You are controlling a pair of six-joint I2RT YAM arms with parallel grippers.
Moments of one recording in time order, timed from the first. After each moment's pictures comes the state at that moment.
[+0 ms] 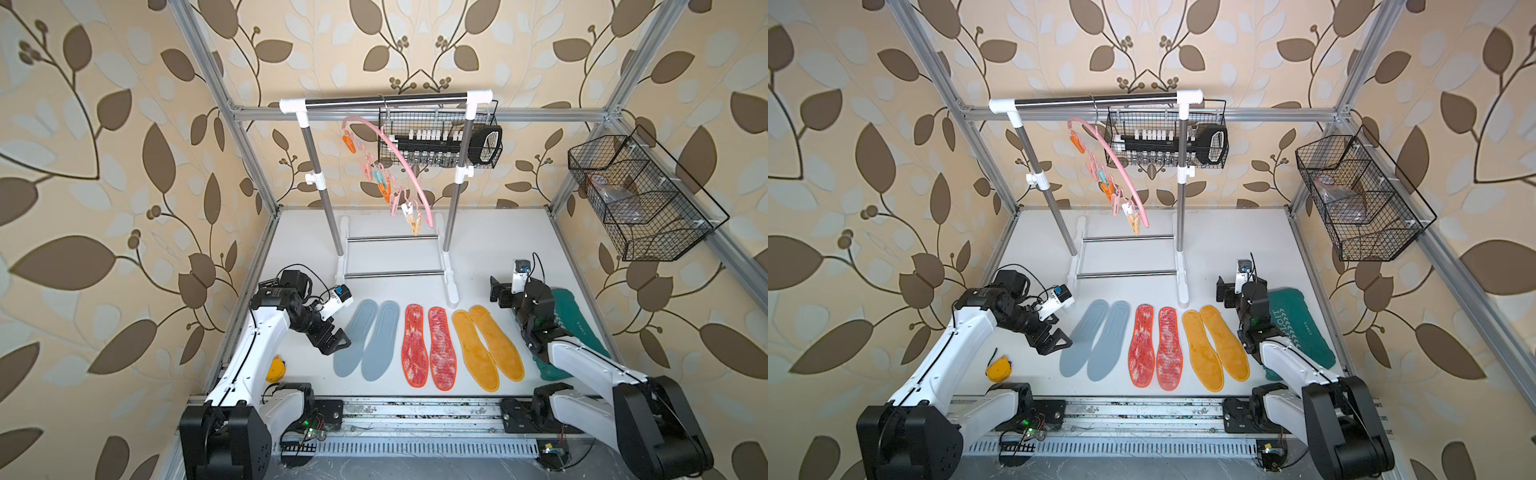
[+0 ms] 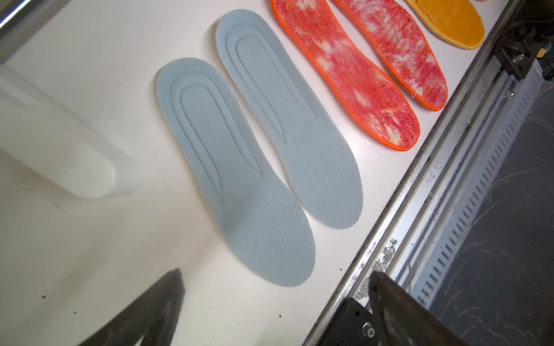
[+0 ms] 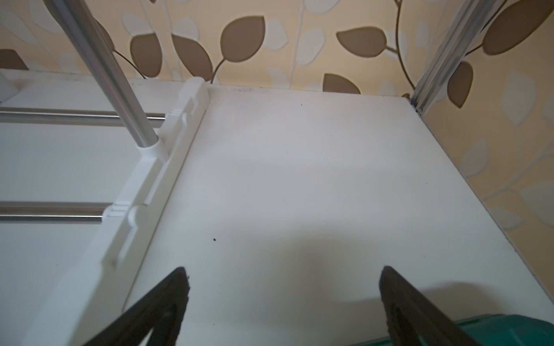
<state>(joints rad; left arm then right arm) -0.02 1.06 0.82 -1.16 0.52 0.78 0.14 1.18 0.31 0.47 0.20 0.02</state>
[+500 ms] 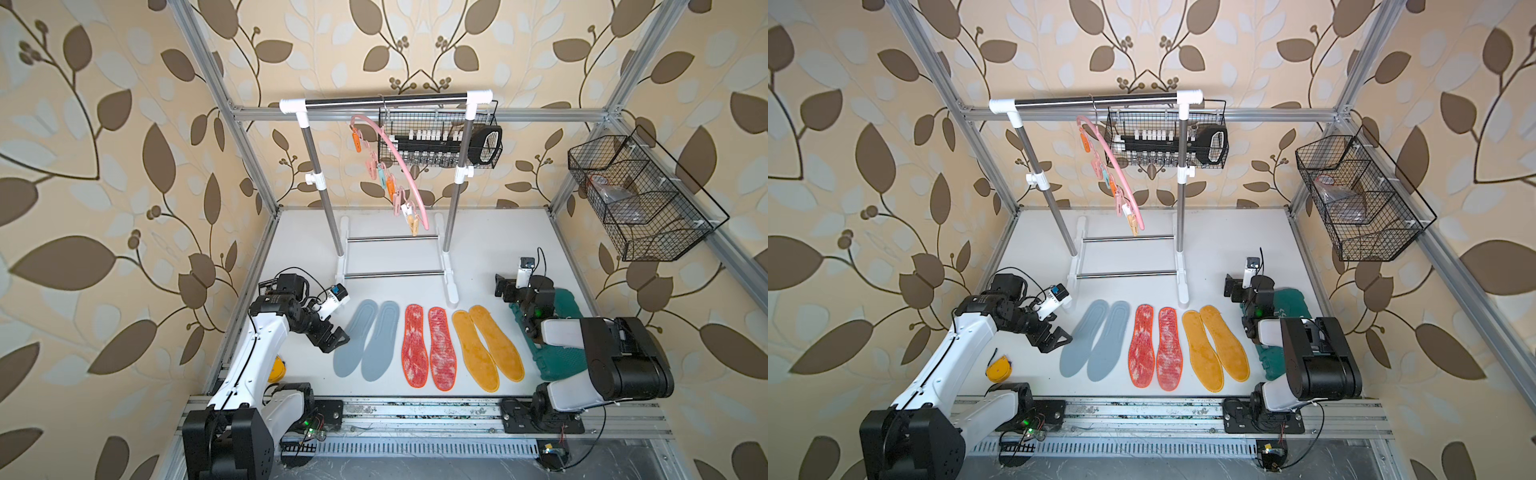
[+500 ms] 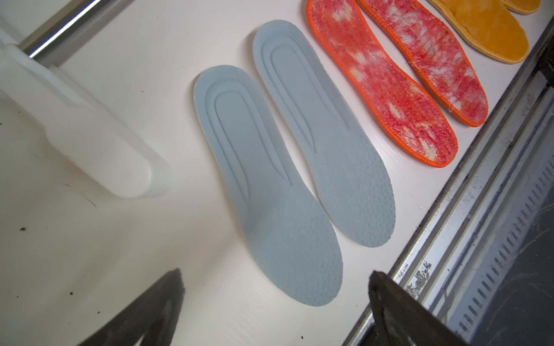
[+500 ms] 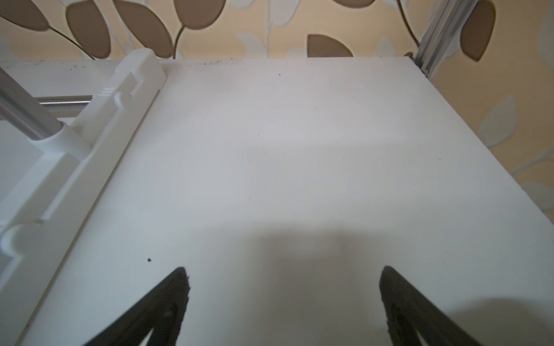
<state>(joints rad) 0.01 1.05 0.75 -1.01 0.51 0.75 -0.02 1.50 0.36 0.73 0.06 0.03</state>
